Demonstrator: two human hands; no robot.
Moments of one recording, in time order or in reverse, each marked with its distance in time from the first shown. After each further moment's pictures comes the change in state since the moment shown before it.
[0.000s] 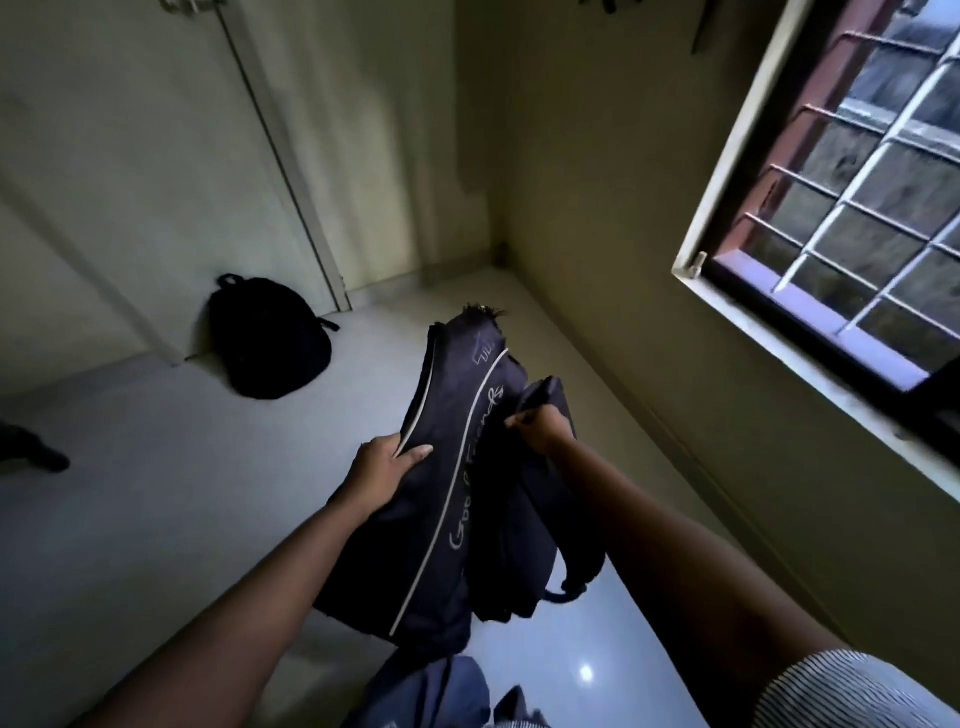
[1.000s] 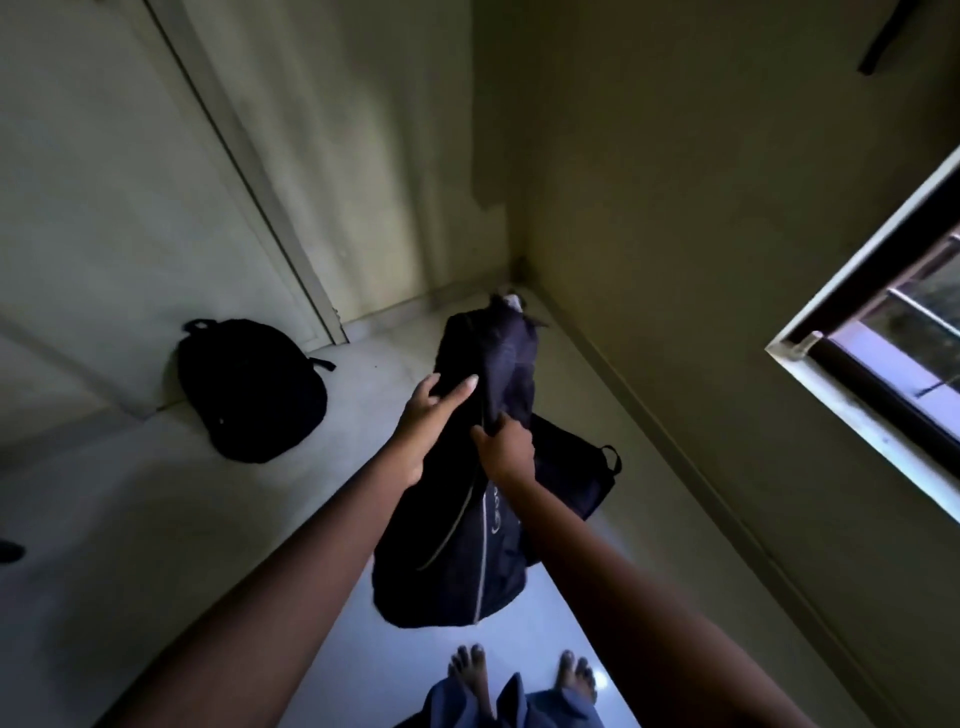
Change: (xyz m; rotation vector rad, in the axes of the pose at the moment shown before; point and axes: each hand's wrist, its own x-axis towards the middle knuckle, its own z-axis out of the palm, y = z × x) left_hand 0.353 0.101 -0.069 -0.653 -0.117 -0.266; right_hand 0.255 -0.197 -0.002 0.200 0.163 0.037
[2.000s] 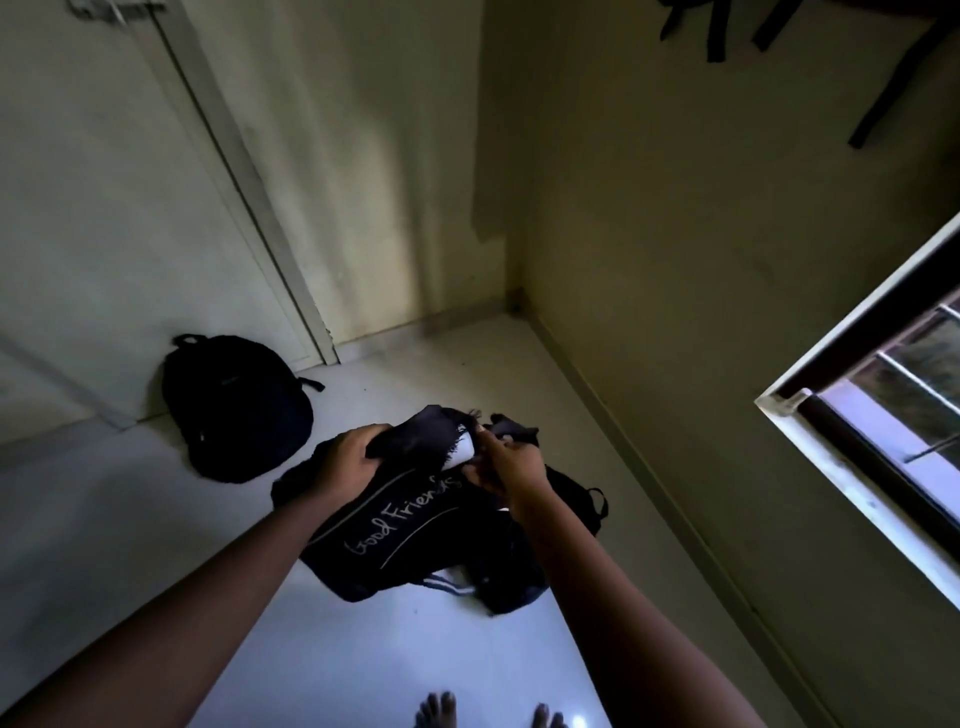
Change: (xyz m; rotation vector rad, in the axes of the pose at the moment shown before) left_hand 0.049 -0.016 -0.068 0.774 0.103 0.367; right_hand 0.042 -0.008 -0.035 0.670 -0.150 0.294
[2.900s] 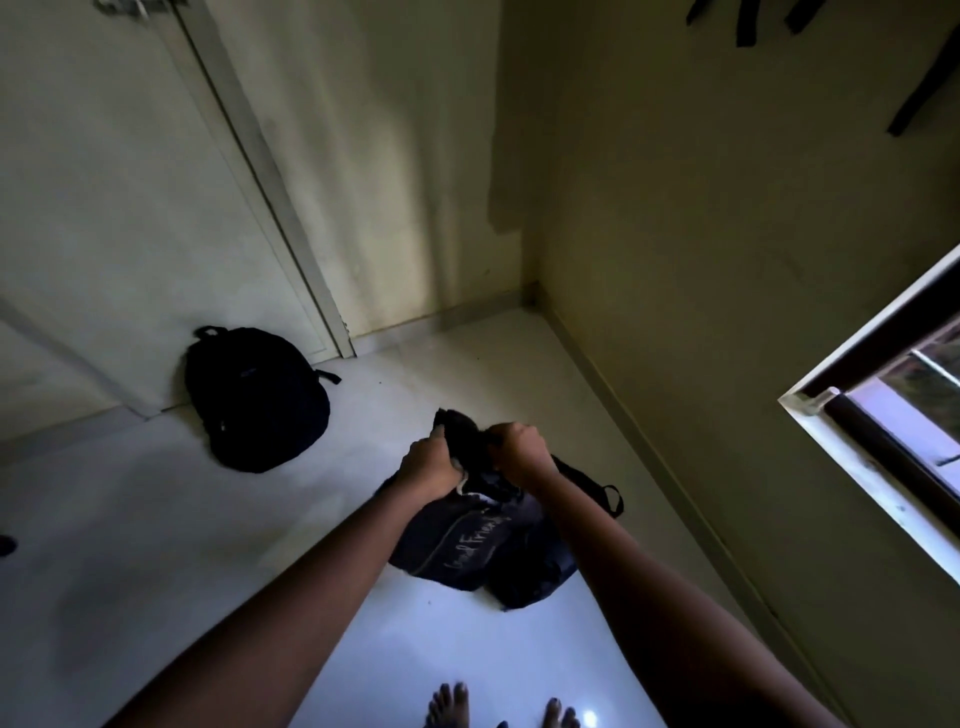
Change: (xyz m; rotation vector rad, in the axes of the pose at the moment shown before) left_hand 0.001 0.053 0.050 0.173 -0.219 -0.255; right_hand 0.027 -0.010 0.001 -1.291 -0.074 -0.566
